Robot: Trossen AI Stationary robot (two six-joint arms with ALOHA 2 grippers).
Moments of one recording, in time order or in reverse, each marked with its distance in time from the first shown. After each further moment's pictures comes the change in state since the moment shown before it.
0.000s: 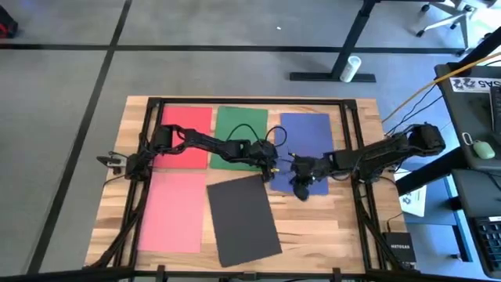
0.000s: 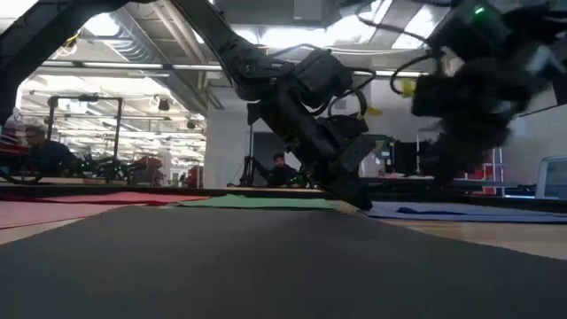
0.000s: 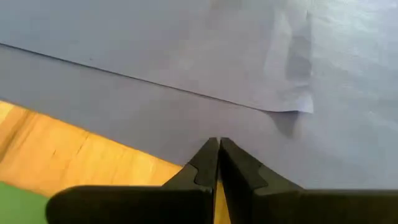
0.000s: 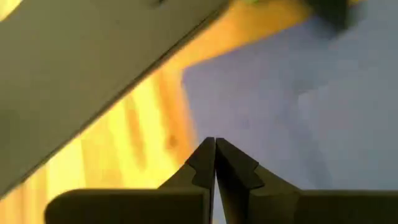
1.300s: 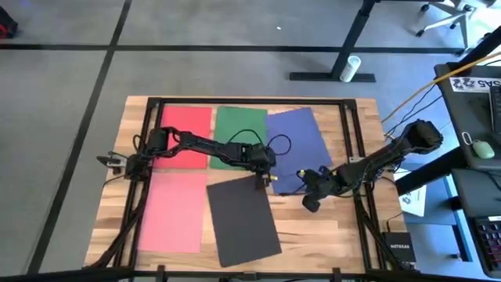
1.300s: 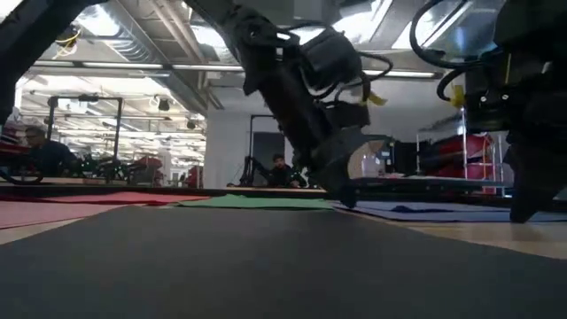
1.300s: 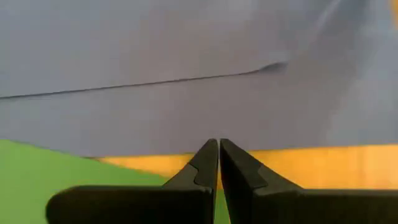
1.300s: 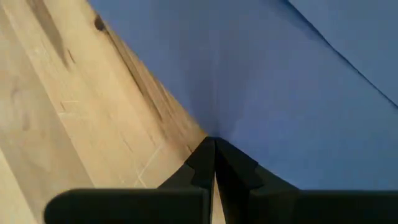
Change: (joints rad) left arm -0.066 -0.053 0.079 -0.301 -0.061 0.072; right arm 0.248 0.016 0.002 -0.303 0.274 0.335
